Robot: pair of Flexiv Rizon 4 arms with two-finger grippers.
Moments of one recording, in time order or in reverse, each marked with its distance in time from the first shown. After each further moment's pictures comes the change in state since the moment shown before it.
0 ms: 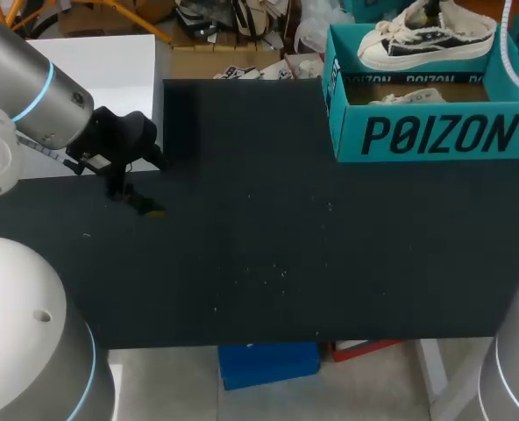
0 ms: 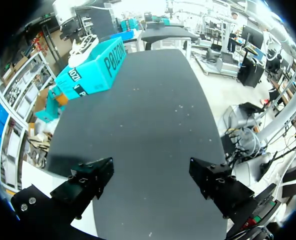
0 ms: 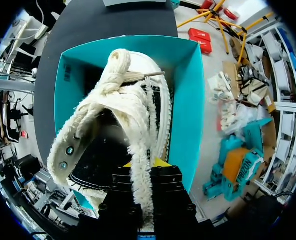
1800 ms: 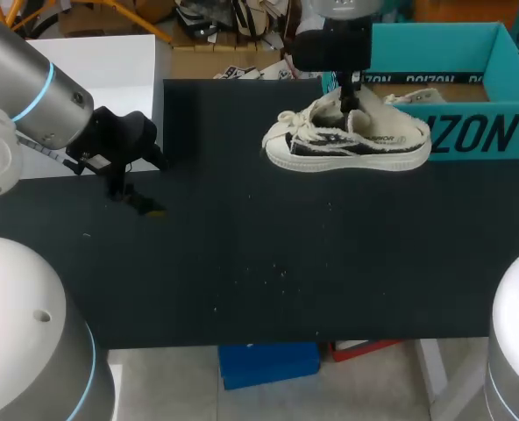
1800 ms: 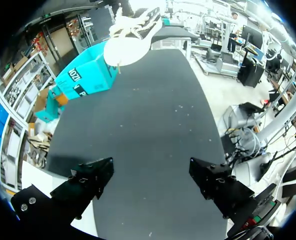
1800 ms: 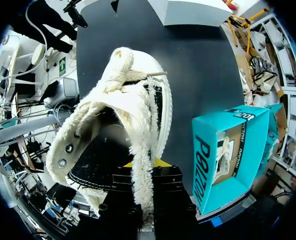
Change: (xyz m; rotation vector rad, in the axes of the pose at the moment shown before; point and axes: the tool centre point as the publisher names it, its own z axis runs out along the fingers) left arm 0.000 0.000 0.000 0.000 0.000 0.000; right arm 0.334 0.196 -0.065 0.079 0.069 0.197
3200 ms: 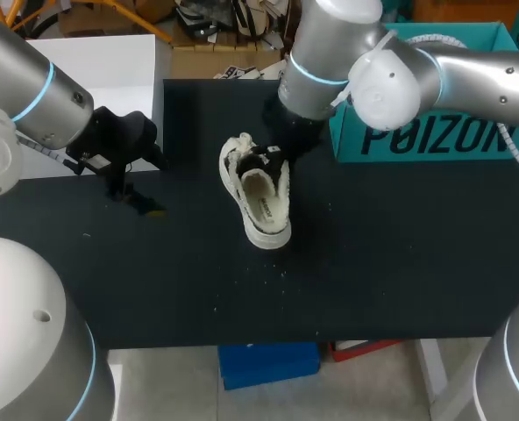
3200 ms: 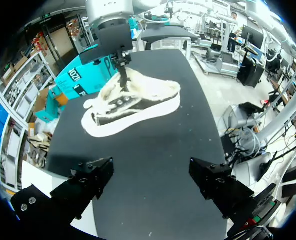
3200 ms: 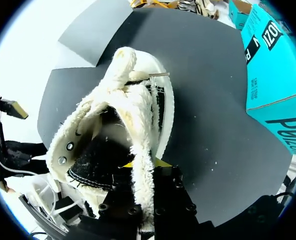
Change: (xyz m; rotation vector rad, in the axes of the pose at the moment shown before) left arm 0.000 0.000 0.000 0.000 0.000 0.000; right arm 0.030 0.153 0.141 -0.351 0.253 0.927
